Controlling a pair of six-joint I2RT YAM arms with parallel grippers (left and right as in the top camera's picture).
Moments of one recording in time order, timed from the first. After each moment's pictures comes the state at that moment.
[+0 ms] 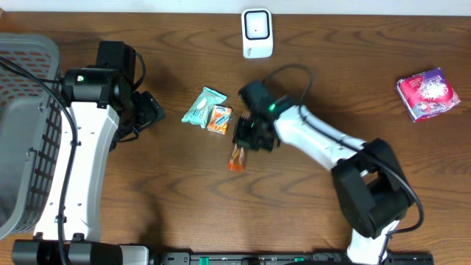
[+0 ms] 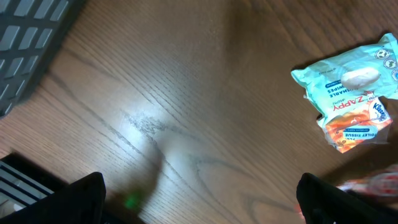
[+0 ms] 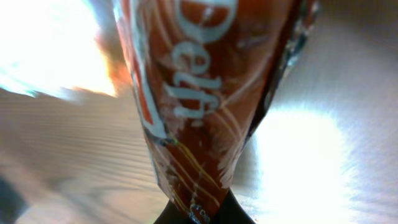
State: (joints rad) left arm -0.04 1.53 1.53 -1.41 -0.11 -0.67; right arm 0.60 1.96 1.34 -0.69 -0.34 0.86
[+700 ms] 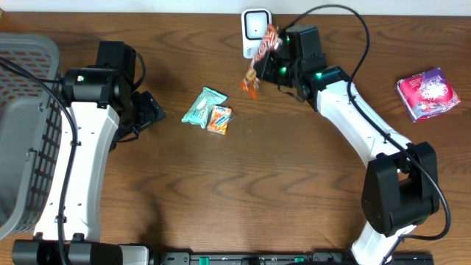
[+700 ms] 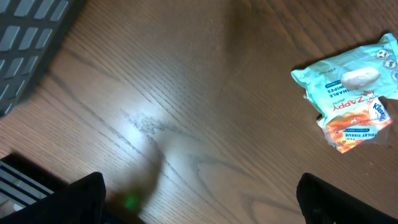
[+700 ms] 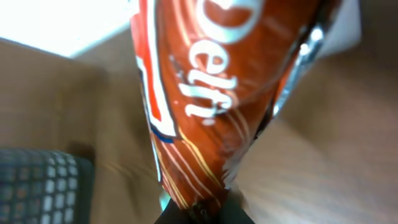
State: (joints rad) left arm -0.04 1.53 1.53 -1.42 -0.11 -0.67; right arm 0.36 1.90 1.47 -0.24 -0.34 0.66
